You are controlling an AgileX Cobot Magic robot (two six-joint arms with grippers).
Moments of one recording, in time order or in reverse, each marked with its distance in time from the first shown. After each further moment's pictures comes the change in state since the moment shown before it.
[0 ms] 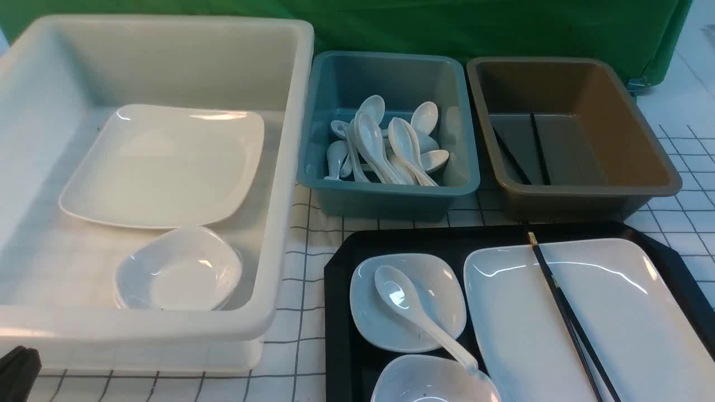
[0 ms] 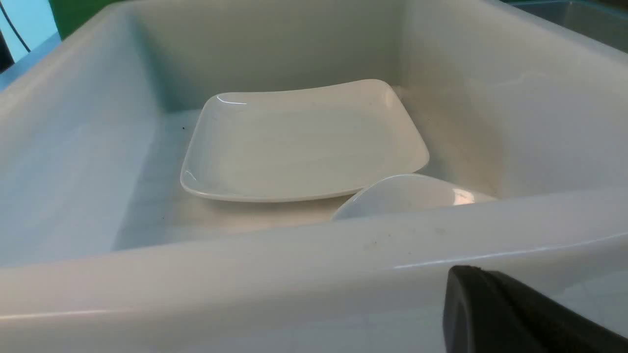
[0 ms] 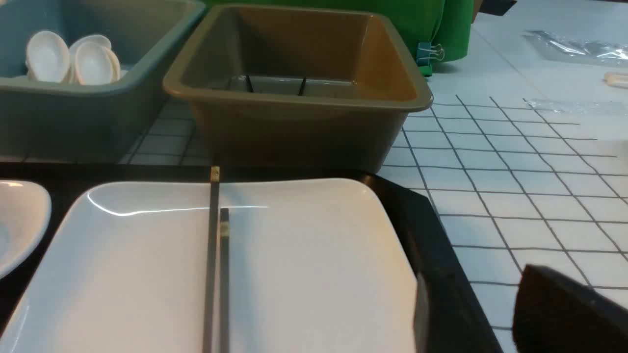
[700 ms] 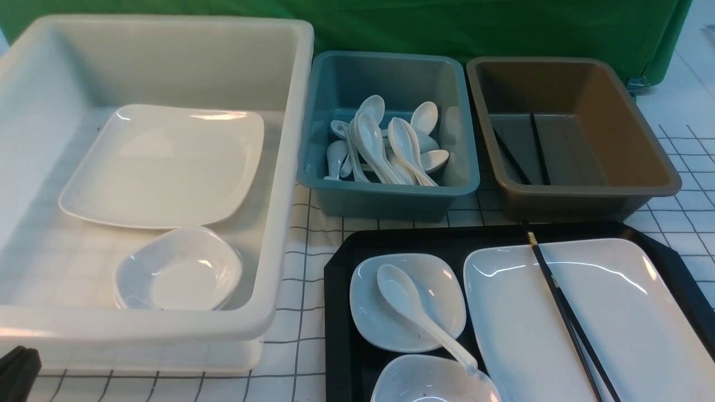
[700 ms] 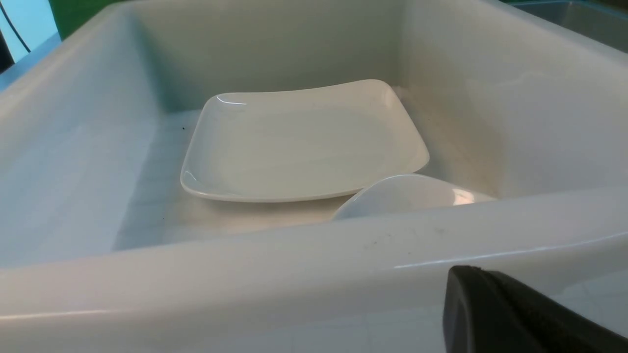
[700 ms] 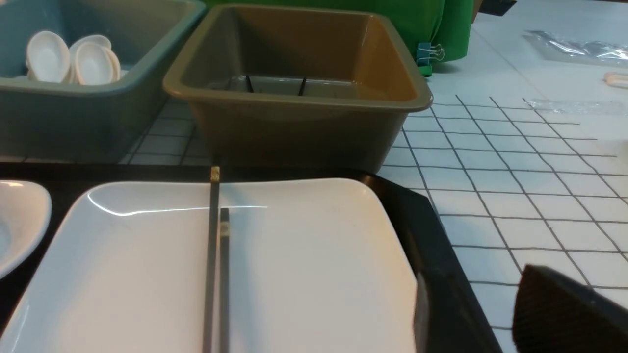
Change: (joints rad) right arm 0.000 0.000 0.000 0.000 0.000 0.000; left arm 0.000 0.000 0.000 0.003 0.000 -0.001
